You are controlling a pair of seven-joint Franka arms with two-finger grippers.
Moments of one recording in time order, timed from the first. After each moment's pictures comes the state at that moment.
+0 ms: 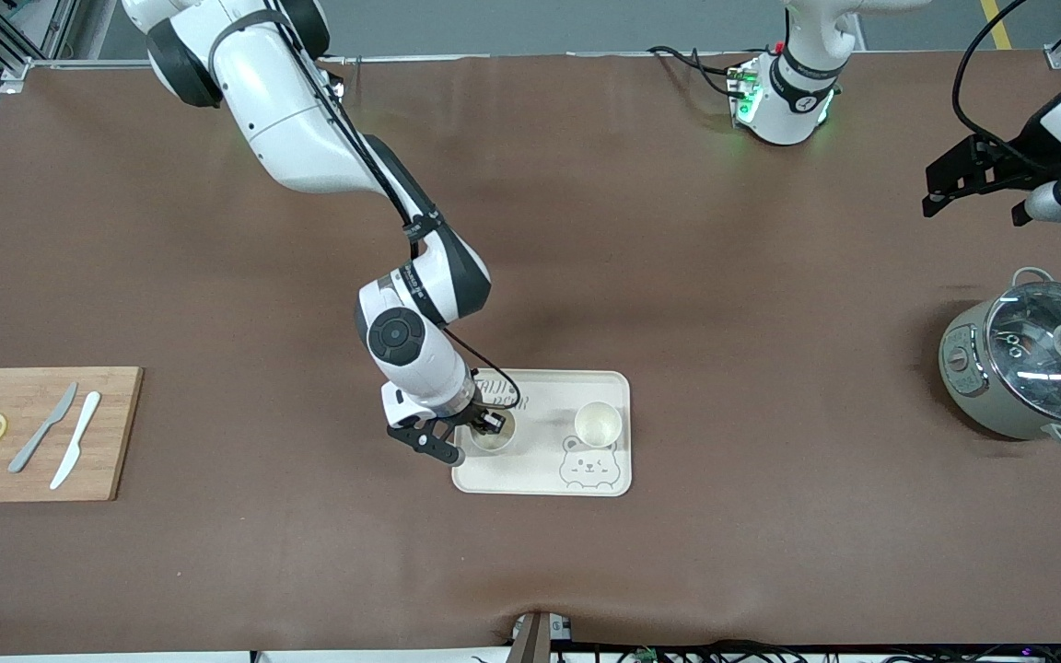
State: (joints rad) left arm -0.07 0.00 -0.06 -1.46 -0.02 1.45 0.00; right arm 0.59 0.91 -0.04 -1.28 0.17 2.40 0.89
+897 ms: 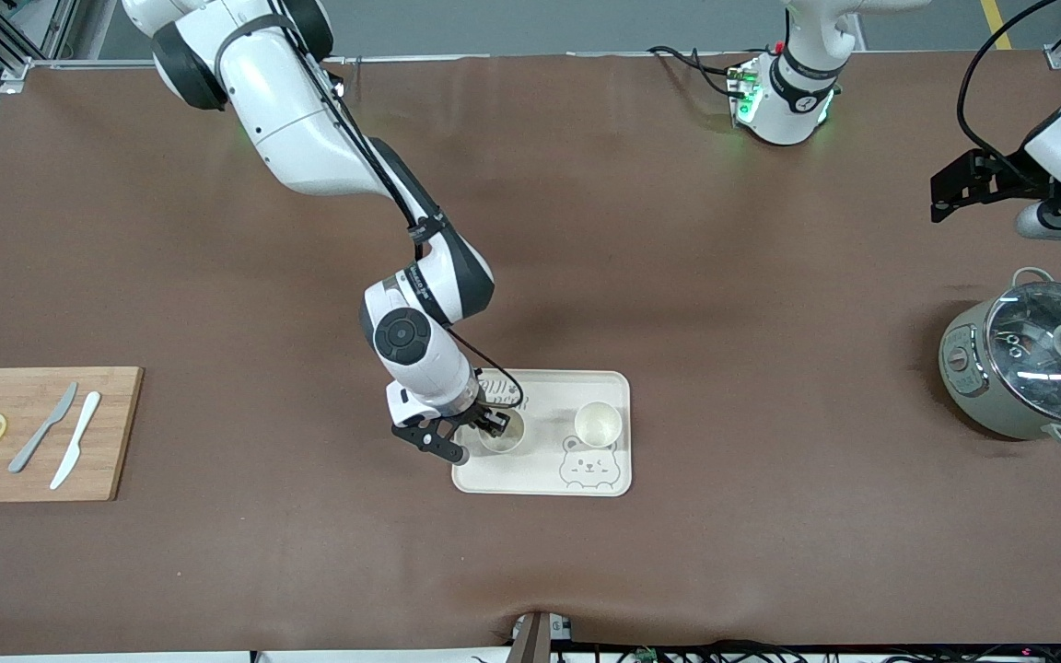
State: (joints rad) left arm -0.07 0.02 -0.06 -1.47 0.06 1.42 0.02; right arm 0.59 0.92 -0.05 -1.28 0.17 2.41 0.89
